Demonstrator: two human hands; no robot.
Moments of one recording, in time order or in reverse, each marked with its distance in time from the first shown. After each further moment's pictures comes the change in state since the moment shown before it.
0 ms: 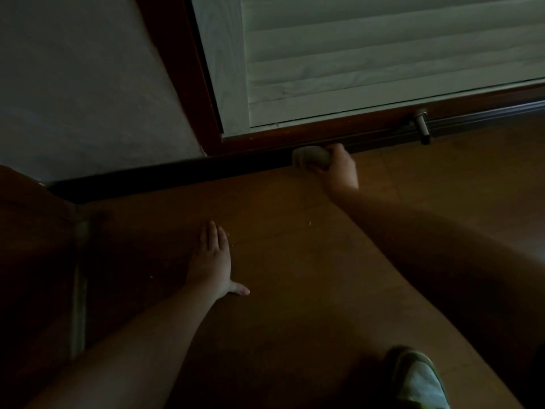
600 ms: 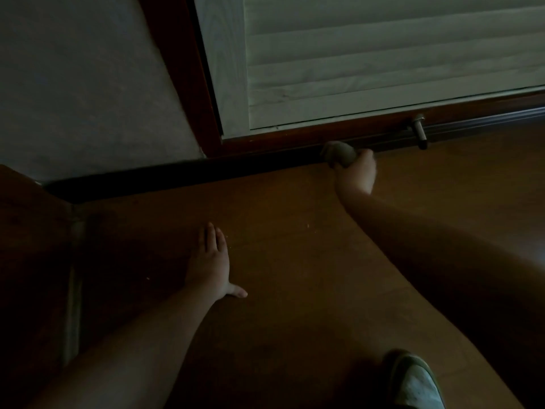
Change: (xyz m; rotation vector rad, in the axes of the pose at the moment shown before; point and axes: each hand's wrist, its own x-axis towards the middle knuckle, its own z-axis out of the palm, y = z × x) left_hand 0.002 0.000 0.003 -0.017 0.015 0.005; right_hand -0.005 0.002 -0.024 0.121 0.203 0.263
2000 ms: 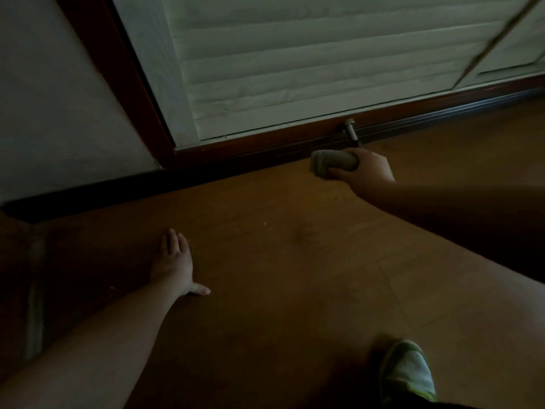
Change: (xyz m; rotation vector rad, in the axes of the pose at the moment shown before) left_hand -0.026 0.018 -0.032 0.101 -0.078 -0.043; right_hand -0.011 0.013 -0.168 -0.288 -0.228 -0.326
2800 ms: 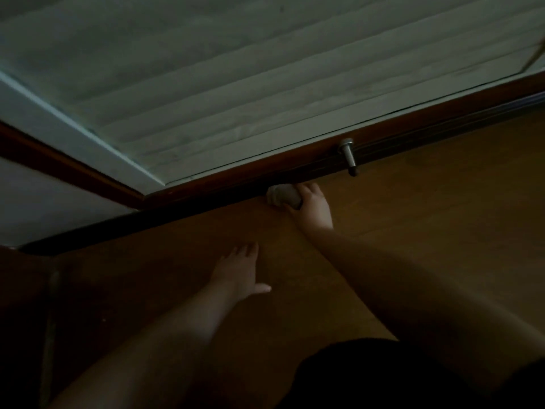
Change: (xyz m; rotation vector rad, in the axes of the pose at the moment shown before) left_hand 0.036 0.185 -0.093 0.089 -0.054 0.190; right_hand 0.093 0.057 0.117 0.292 -0.146 -0.073
